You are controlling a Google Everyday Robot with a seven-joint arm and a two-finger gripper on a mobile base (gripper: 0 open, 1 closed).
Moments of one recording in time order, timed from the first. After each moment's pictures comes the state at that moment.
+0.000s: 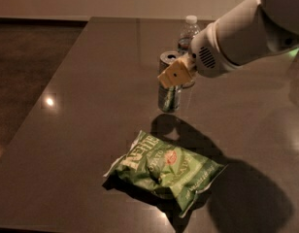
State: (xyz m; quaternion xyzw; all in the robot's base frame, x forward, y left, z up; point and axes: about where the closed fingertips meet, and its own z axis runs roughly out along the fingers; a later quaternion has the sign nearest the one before) arm 0.507 -0.064 0.959 -0.36 0.86 0.14 0.34
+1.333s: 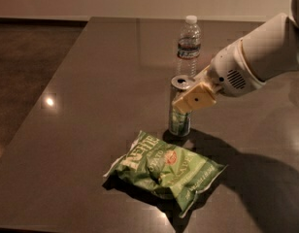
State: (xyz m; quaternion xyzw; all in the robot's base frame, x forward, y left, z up) arm 0.467 -0.087 0.927 -0.47 0.81 0.20 0.29
